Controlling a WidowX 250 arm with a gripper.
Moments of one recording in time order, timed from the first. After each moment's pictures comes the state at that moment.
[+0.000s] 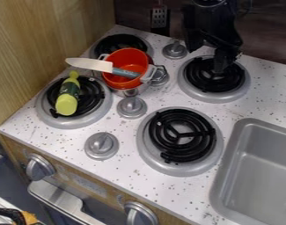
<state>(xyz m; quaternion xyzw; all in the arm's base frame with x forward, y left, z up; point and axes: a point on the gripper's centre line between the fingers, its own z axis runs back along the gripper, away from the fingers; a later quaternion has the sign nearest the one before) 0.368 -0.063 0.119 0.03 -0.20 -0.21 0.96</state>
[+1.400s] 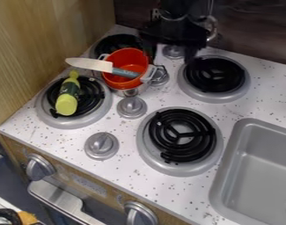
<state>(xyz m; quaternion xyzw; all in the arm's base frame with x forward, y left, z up) 0.374 0.004 0.103 0.05 -0.25 0.16 0.95</state>
